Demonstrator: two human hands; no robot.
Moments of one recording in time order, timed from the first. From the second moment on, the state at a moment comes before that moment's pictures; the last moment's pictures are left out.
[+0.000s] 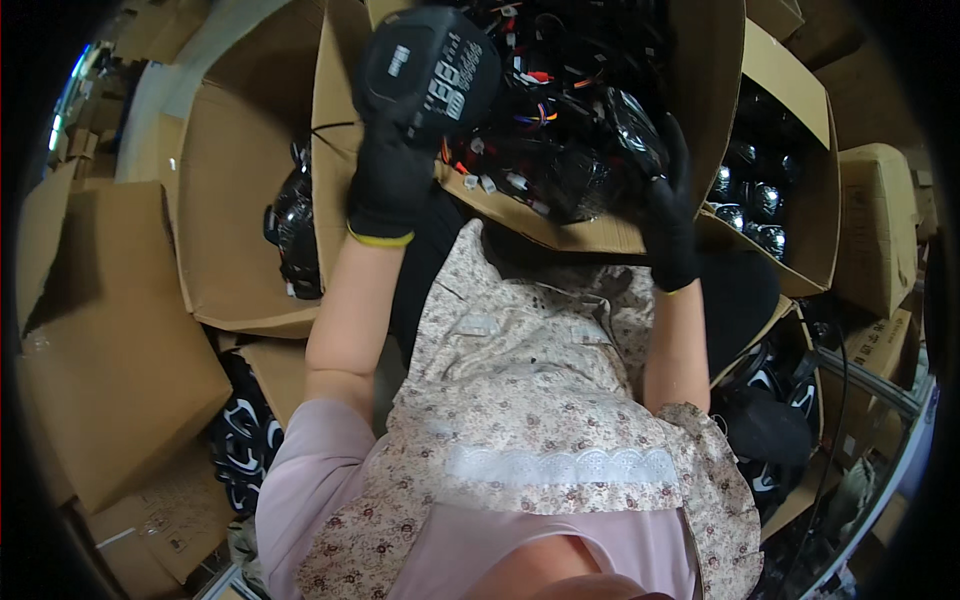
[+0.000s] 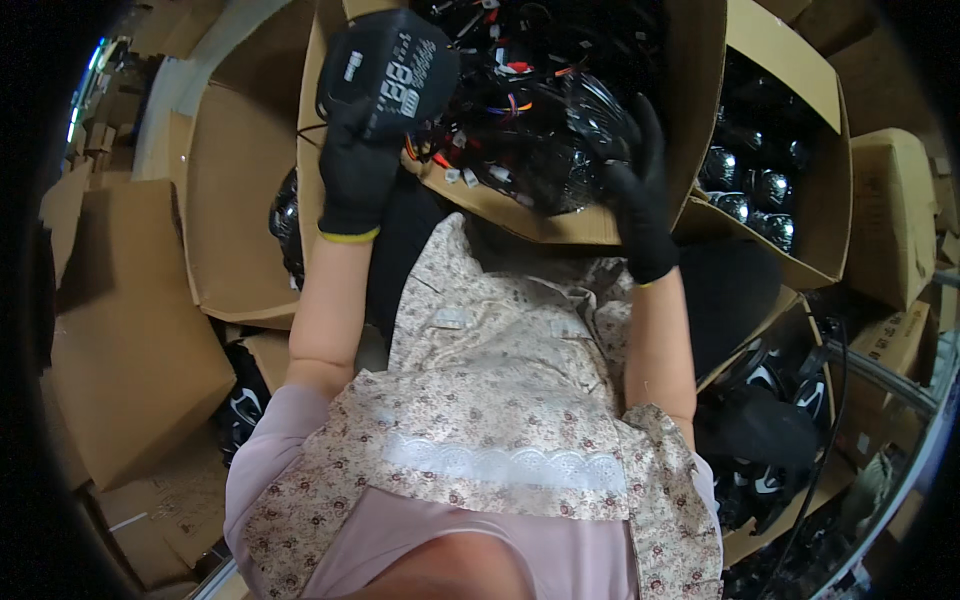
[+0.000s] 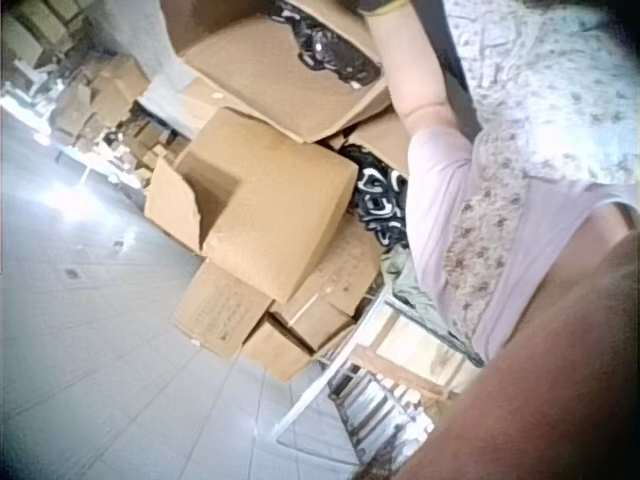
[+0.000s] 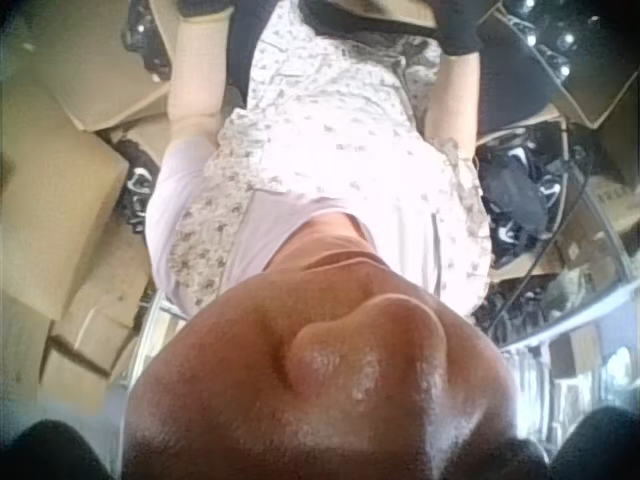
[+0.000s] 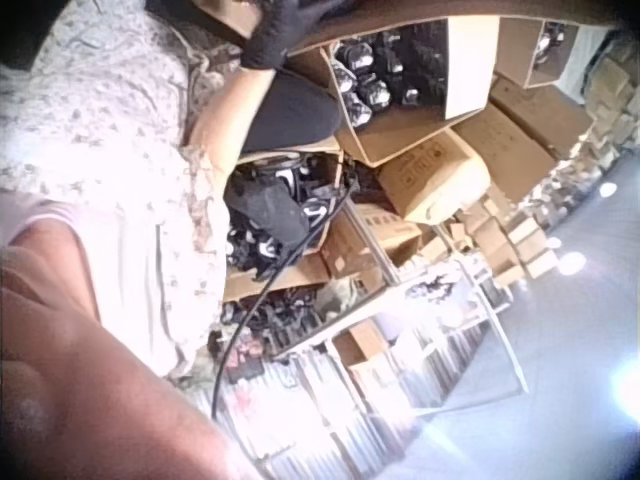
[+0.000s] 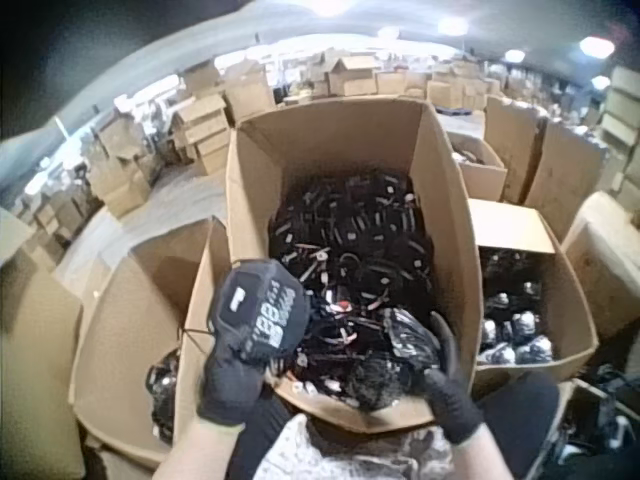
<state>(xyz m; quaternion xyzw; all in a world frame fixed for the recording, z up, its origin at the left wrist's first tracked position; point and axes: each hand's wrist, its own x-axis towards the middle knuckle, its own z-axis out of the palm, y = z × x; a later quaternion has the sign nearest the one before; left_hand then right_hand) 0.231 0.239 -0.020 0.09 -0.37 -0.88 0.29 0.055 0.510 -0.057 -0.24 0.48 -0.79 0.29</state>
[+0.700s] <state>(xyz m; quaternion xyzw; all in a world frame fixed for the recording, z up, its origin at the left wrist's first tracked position) 0.239 0.354 -0.002 0.06 -0.52 -0.80 0.30 0.144 0.439 -0.038 -0.44 0.64 -0.62 -0.12</state>
